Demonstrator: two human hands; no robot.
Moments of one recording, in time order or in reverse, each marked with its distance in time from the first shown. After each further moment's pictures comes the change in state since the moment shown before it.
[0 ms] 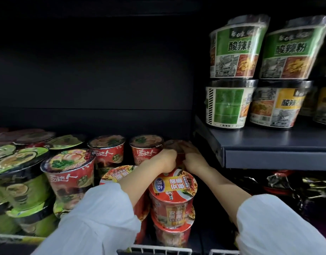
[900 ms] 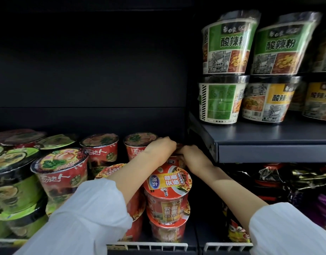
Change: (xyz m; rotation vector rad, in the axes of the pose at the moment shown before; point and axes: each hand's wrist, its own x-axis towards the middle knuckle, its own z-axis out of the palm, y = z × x) left_hand -0.005 0.008 -0.019 0.415 0.092 0.178; right_hand -0.022 0.005 -0.008 -0.199 0.030 -0.044
